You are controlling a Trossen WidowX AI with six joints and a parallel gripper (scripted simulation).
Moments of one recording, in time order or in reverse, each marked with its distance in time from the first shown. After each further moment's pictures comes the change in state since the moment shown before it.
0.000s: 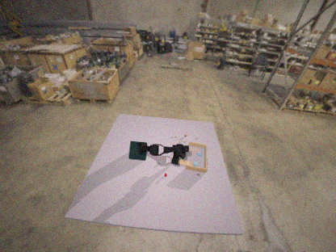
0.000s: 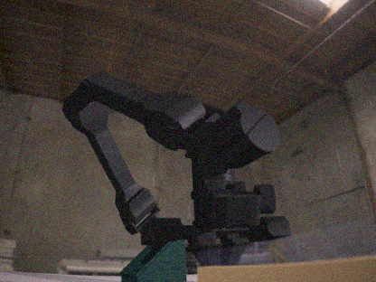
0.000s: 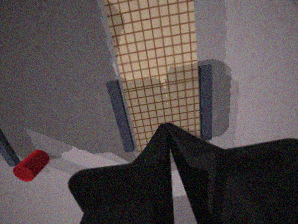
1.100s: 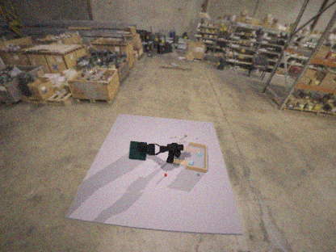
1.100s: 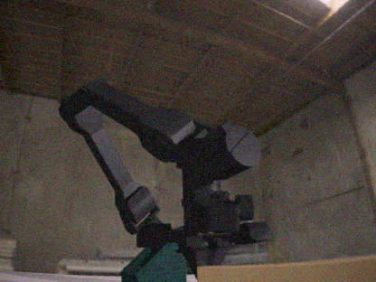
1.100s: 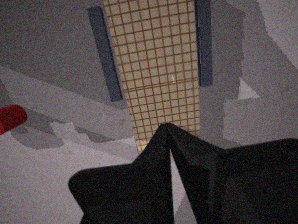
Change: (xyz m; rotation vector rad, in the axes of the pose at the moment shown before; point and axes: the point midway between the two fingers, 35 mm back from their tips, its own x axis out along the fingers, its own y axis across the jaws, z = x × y) arm 0.000 0.001 -0.048 0.000 -0.004 0.000
